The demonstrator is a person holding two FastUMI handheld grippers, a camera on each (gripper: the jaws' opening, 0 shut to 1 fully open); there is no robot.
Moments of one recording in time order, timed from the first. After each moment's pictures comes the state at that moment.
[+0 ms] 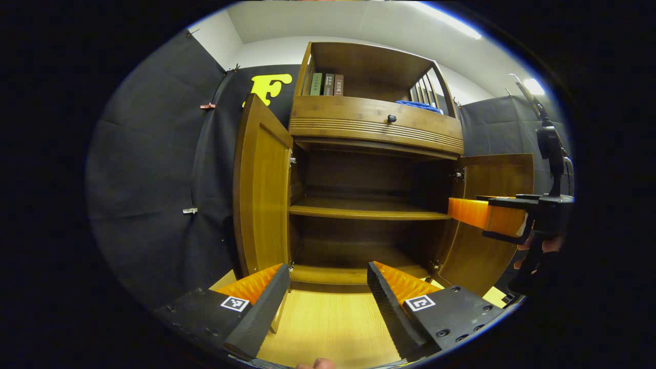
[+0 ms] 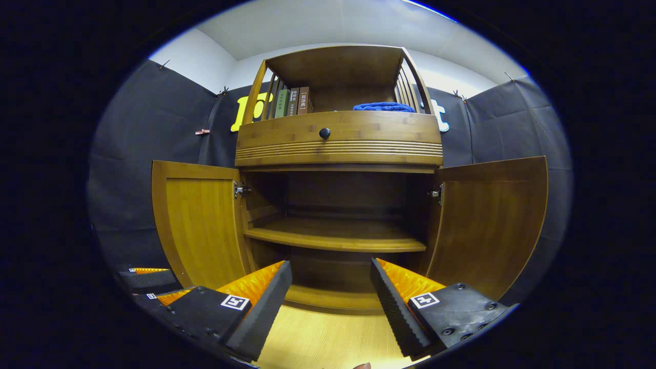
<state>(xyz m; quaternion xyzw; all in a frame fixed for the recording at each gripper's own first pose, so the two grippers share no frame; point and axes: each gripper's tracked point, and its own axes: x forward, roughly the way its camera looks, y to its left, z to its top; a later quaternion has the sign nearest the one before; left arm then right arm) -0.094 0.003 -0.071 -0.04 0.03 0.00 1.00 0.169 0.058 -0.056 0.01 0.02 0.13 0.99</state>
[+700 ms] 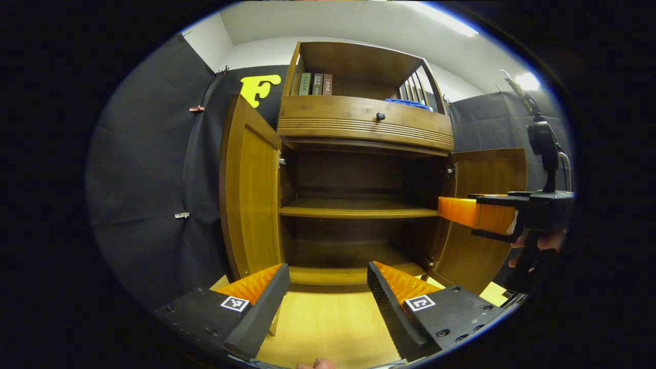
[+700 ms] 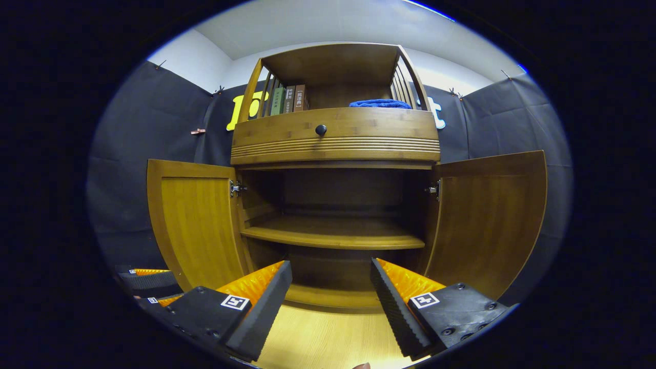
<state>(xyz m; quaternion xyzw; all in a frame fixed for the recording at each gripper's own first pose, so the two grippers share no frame) -0.093 -0.004 -0.073 -0.03 0.03 -0.02 1.00 0.169 0.058 -0.058 0.02 0.02 0.12 0.99</state>
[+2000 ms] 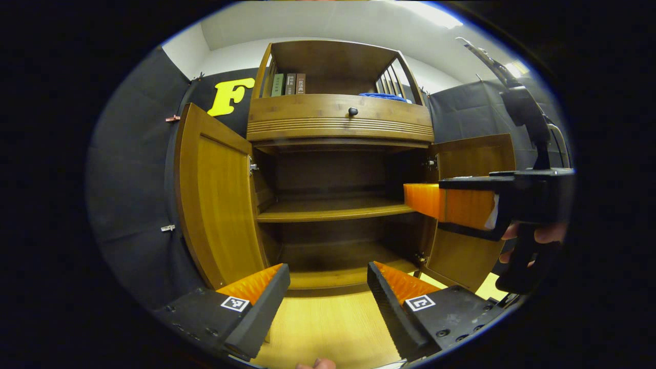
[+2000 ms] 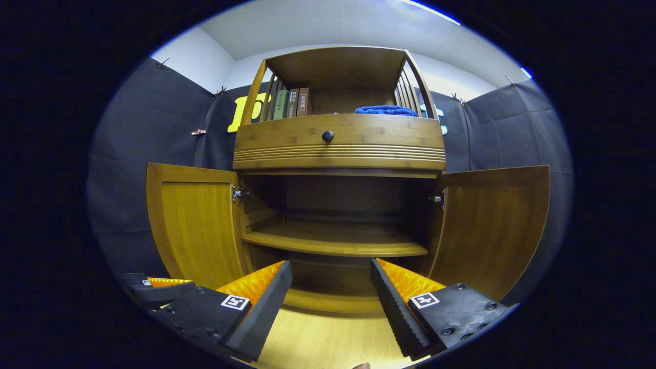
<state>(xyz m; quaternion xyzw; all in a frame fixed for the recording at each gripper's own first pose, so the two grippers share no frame) -0.075 -0.041 -0.064 0.01 0.03 -0.07 1.00 0.173 0.059 -0.052 0.01 0.01 0.11 0.99</state>
